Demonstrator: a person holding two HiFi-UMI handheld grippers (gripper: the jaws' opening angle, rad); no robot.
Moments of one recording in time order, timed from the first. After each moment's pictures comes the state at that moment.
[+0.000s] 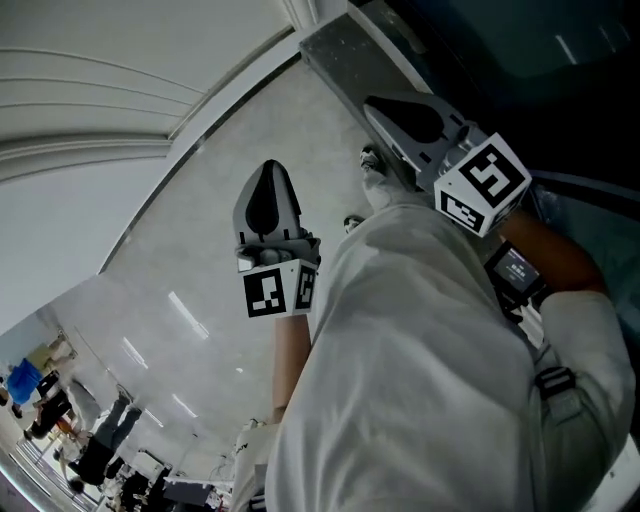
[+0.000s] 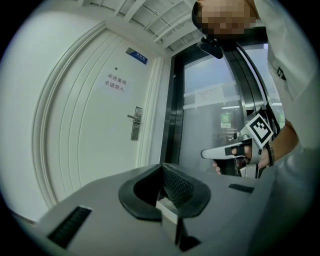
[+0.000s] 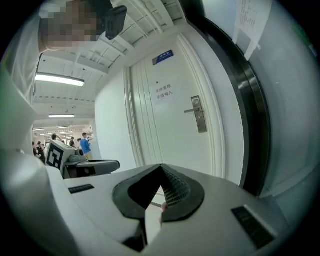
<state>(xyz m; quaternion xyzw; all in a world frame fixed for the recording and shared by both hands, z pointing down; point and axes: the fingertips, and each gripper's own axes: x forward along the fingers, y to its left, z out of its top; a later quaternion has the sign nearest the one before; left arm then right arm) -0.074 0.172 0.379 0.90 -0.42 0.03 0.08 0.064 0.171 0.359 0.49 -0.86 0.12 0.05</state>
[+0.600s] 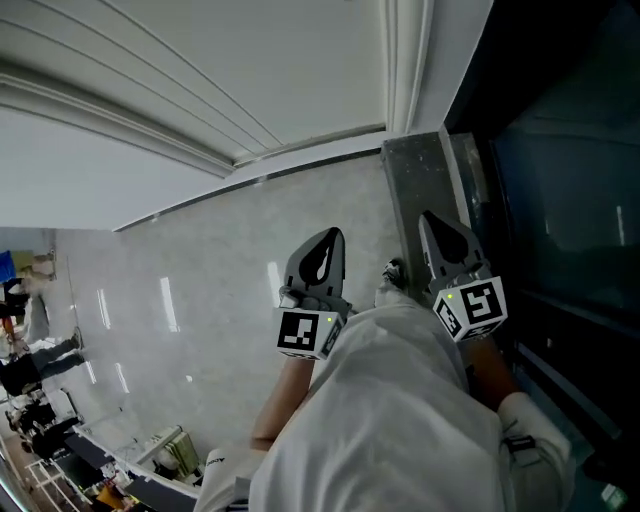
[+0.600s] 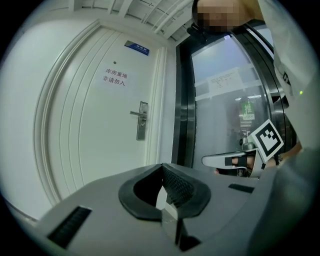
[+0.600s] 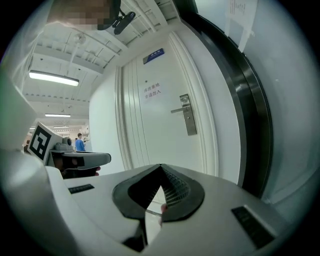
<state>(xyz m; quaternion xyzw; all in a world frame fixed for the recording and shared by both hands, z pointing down) 0.021 0.065 0.387 0.87 -0.48 0.06 0.09 0.160 0.055 0.399 0.52 -0.85 0.12 0.05</state>
